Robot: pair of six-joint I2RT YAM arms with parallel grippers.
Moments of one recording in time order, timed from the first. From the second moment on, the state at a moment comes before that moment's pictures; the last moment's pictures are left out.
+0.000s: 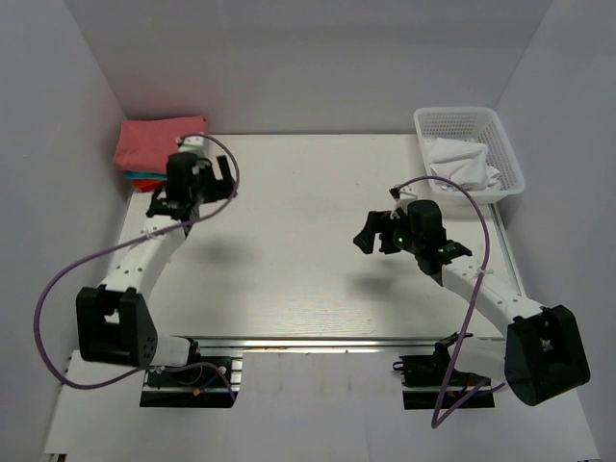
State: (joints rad) left arm -0.07 1.42 1.13 -0.18 -0.03 -0.20; right arm 0.39 1.18 0.68 -0.05 -0.26 0.30
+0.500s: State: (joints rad) left arm -0.64 1.23 0.78 -0.11 -0.13 -0.30; right arm 0.39 0.99 0.36 0.14 -0.30 0.38
